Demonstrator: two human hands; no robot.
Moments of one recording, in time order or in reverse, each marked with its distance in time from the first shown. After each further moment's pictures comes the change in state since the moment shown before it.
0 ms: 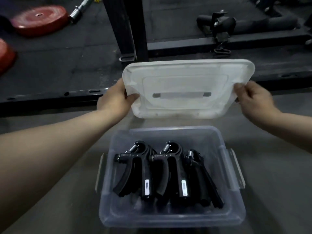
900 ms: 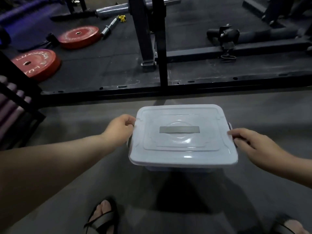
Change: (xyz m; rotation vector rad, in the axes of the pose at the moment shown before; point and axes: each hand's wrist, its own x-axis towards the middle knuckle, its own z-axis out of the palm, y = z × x) left_hand -0.190 -0.038 -0.050 -0.246 -0.163 -0.276; right_hand -0.212 -0.009 -0.052 -0.172 -0.463 -0.038
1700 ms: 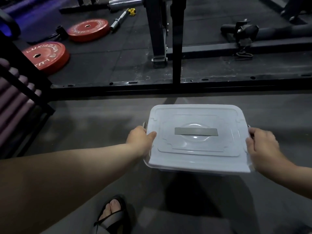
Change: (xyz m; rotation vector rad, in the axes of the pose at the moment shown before) left_hand -0.007 -0.017 0.032 0.087 0.000 -0.233; right_hand 0.026 -0.011 0.047 -0.076 0.185 0.183
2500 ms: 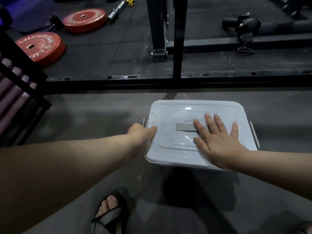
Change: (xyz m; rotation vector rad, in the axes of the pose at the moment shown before) left_hand -0.003 0.010 -0.007 -0.310 -0.091 -0.258; right_hand -0.005 -0.085 0.044 -0.475 -0.322 -0.362
